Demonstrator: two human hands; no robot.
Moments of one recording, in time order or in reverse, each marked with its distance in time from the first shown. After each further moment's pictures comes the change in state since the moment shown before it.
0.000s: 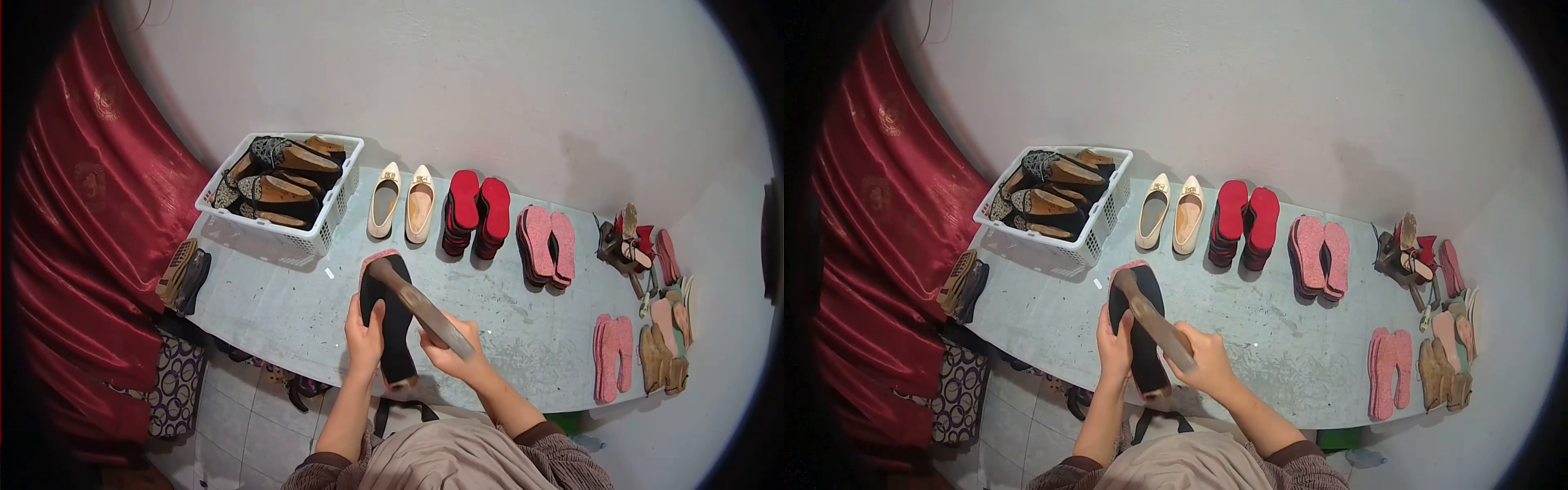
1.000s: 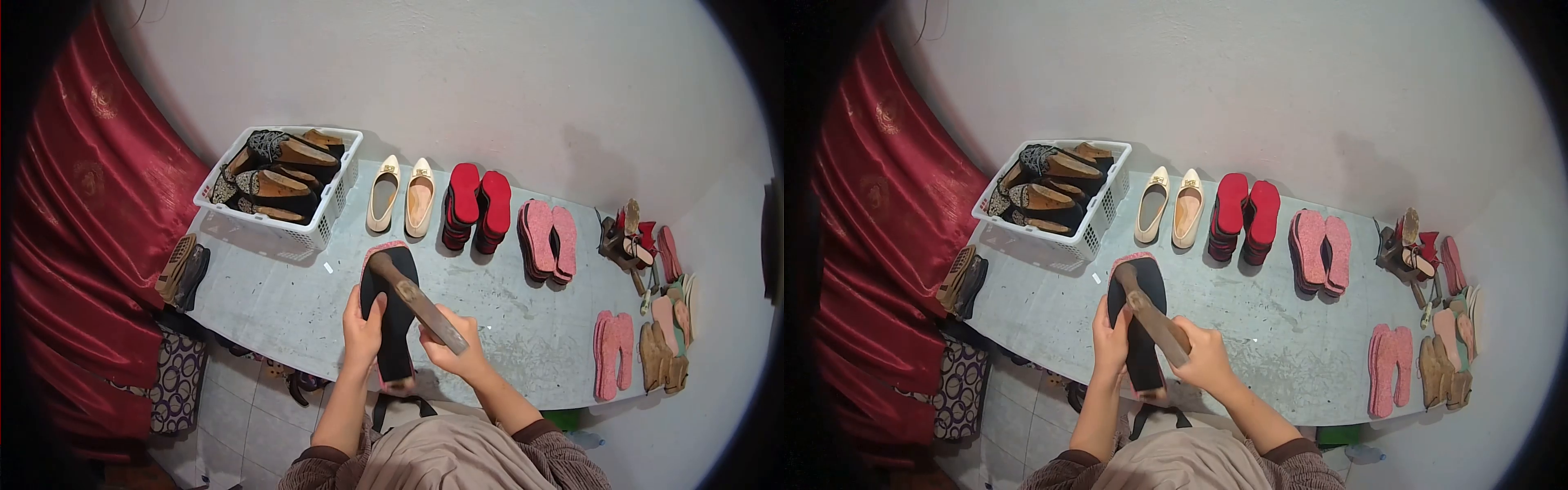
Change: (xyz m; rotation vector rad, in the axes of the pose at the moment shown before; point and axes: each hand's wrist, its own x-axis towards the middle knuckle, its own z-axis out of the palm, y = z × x) left_hand 0.003 0.008 0.001 -0.099 -0.095 -0.044; right_hand 0.001 0.002 -0.003 -0.014 -0.041 0.086
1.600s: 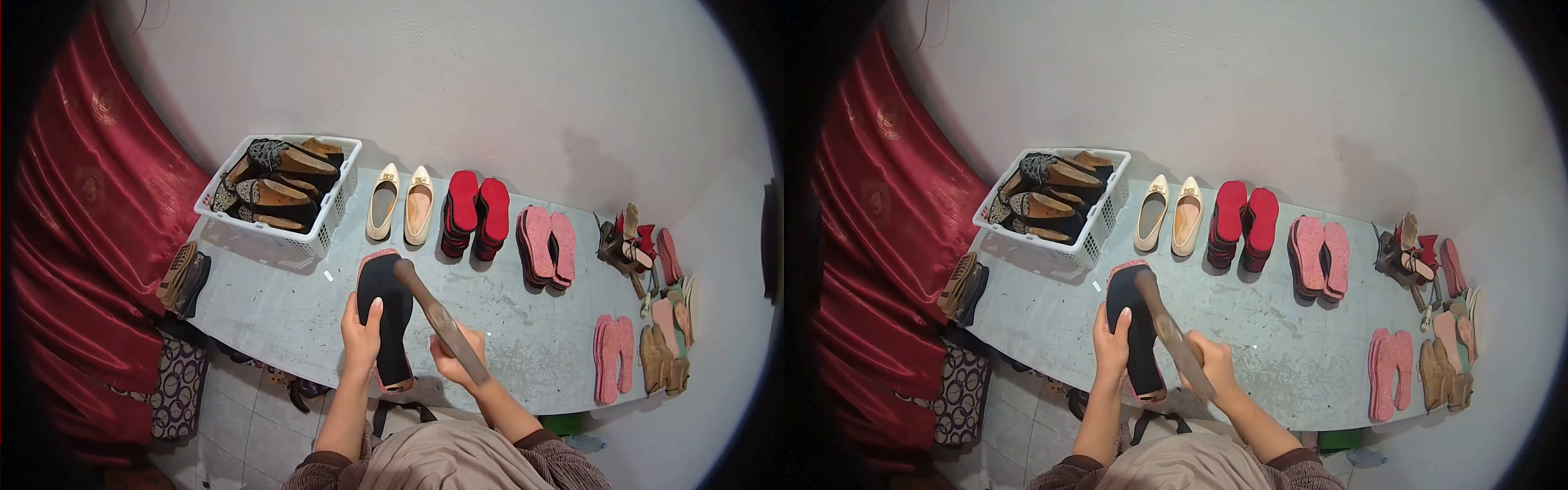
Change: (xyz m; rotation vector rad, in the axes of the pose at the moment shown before) left_hand 0.006 -0.001 0.004 0.124 0.094 0.059; right_hand -0.010 0.014 0.000 -0.029 0.129 -0.026
